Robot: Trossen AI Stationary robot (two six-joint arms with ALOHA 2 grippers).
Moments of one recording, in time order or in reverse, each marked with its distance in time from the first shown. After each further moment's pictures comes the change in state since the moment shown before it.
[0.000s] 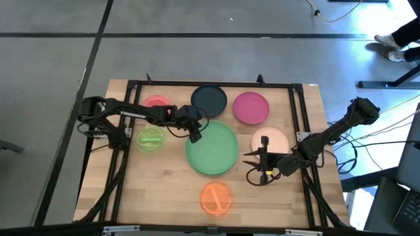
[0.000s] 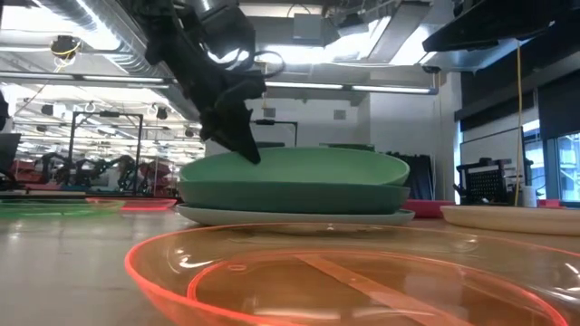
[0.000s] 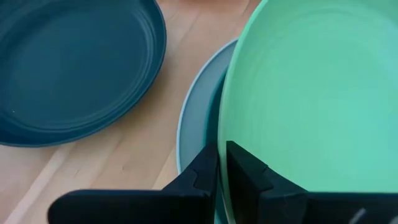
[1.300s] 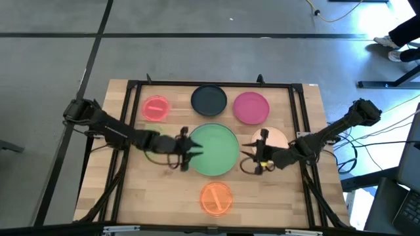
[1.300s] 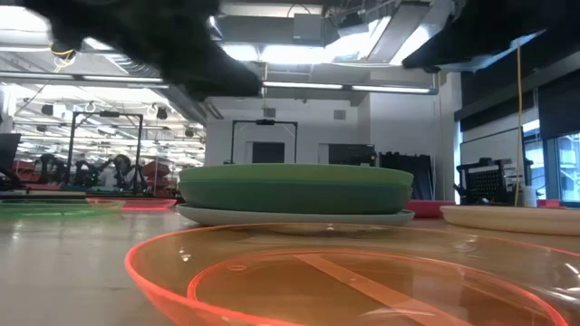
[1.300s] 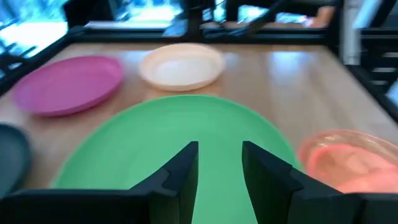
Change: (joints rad) left arm -0.440 -0.161 -0.326 0.670 -0.188 0.133; right arm -0.133 0.000 0.001 -0.017 0.015 0.005
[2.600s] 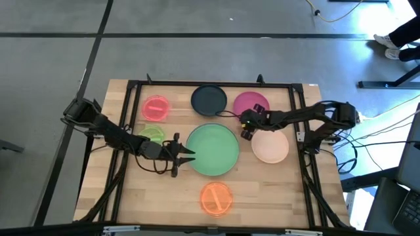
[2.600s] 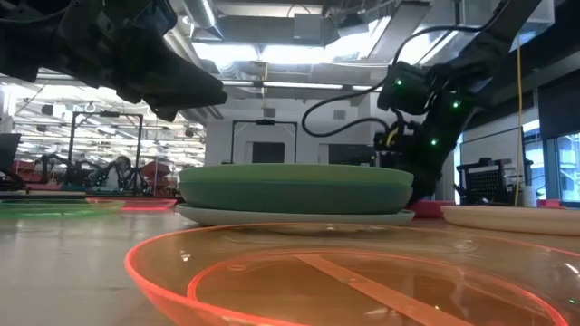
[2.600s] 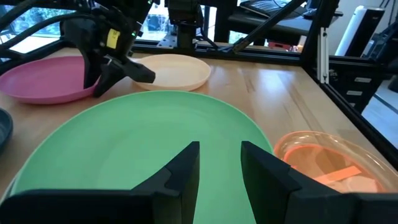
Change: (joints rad) left arm -0.100 0.002 -0.211 0.333 -0.076 -0.068; right arm -0.732 0.421 0.000 -0.088 -0.349 -0.054
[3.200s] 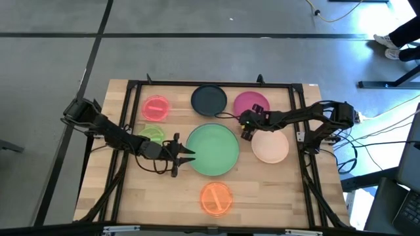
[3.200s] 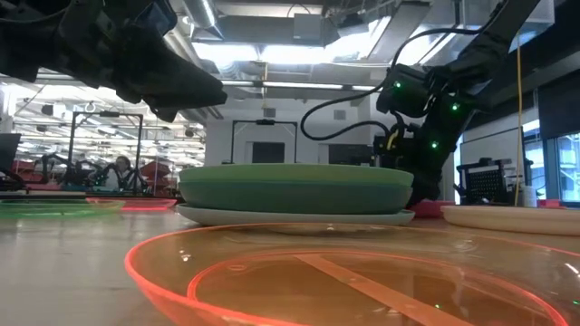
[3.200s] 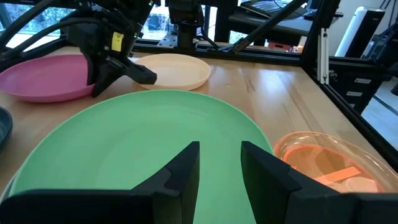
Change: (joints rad) left arm 0.001 0.000 0.000 -0.001 0.000 -0.008; right arm 0.001 0.018 0.000 0.005 -0.001 -0.064
